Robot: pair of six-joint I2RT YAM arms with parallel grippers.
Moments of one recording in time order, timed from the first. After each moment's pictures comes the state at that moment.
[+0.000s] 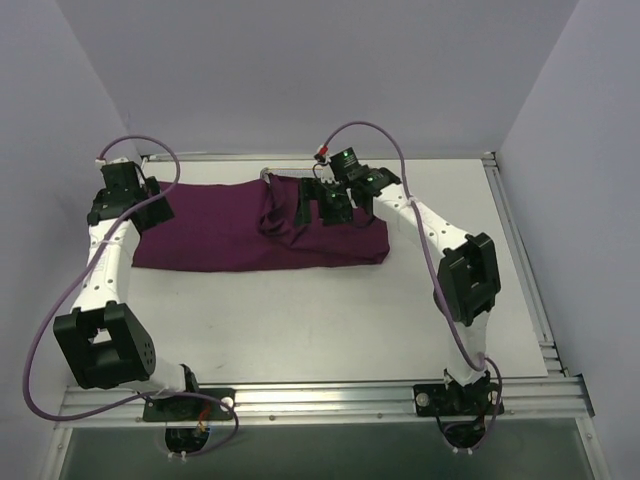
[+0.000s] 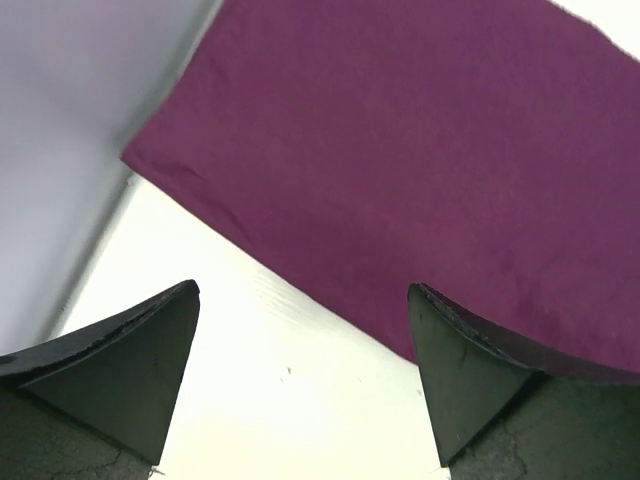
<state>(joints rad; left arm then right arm) 0.20 1.47 1.32 -0.60 -0.23 -0.24 0.55 1.94 1.74 -0.66 -0.30 0.45</state>
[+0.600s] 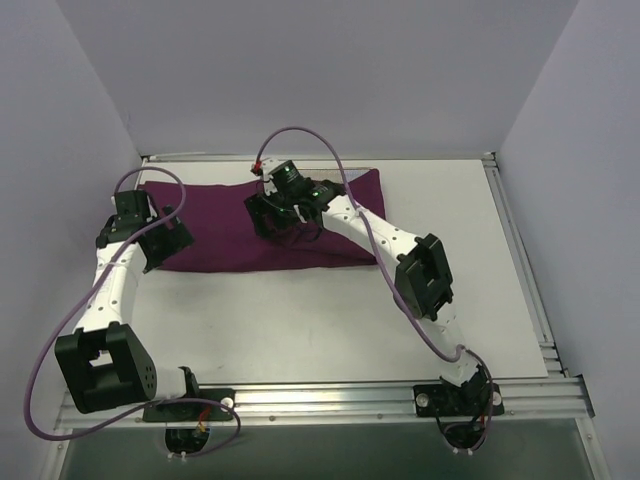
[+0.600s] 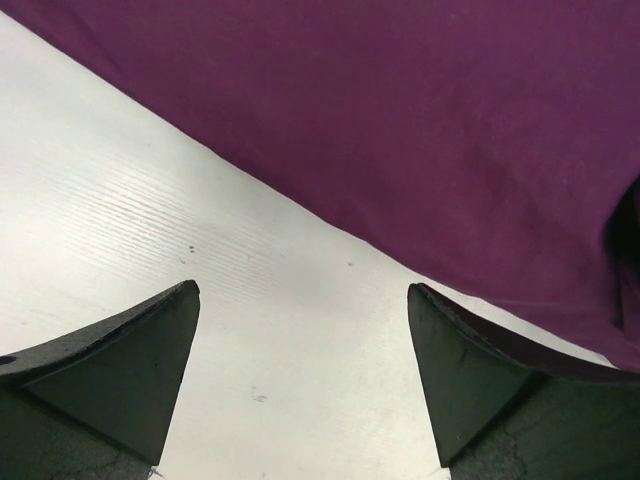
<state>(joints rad) 0.17 1.35 1.11 -0.70 -0.03 -0.43 0.77 2.20 2.04 -0.59 -0.08 0.18</state>
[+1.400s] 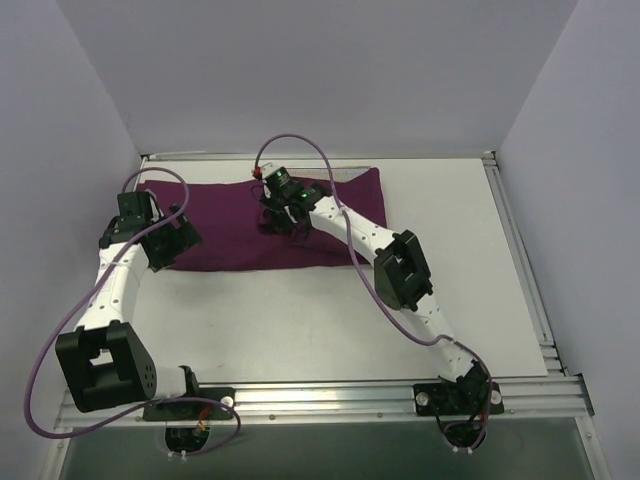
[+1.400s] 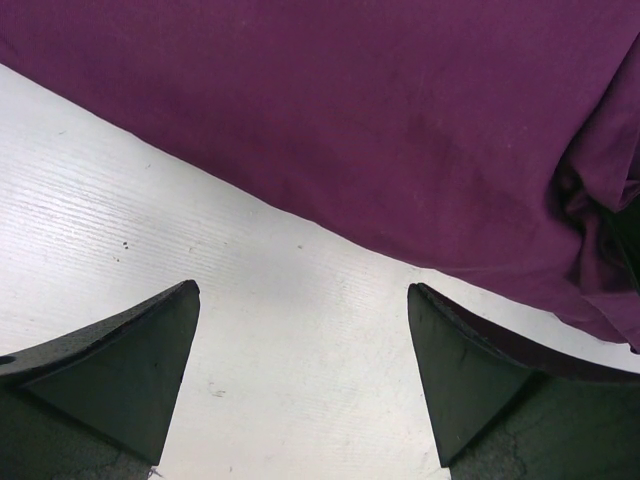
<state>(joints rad) 0.16 1.35 1.07 -0.67 0.12 -0.47 0.77 2.42 2.22 -0.62 0.08 0.12</state>
